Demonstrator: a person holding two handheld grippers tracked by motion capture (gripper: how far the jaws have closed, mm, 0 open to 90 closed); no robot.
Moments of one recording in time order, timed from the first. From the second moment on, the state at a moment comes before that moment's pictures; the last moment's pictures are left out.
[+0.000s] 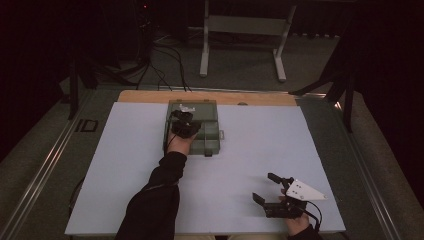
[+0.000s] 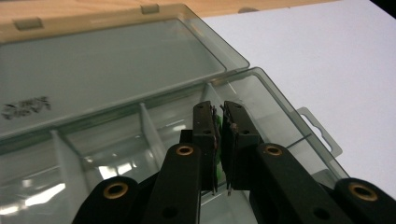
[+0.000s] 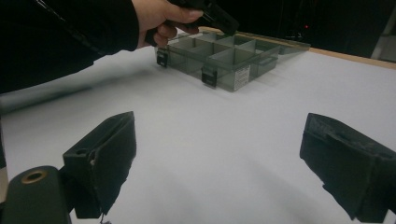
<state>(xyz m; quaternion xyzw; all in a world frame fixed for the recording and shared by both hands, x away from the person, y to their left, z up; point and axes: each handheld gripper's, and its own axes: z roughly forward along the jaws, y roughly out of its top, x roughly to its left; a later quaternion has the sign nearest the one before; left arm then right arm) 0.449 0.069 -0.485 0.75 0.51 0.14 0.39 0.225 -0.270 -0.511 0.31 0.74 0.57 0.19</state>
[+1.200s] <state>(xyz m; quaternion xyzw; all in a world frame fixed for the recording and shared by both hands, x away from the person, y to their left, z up) 0.417 0.089 -0.442 0.77 0.47 0.11 0.41 0.226 -0.274 -0.511 0.31 0.74 0.57 0.19</state>
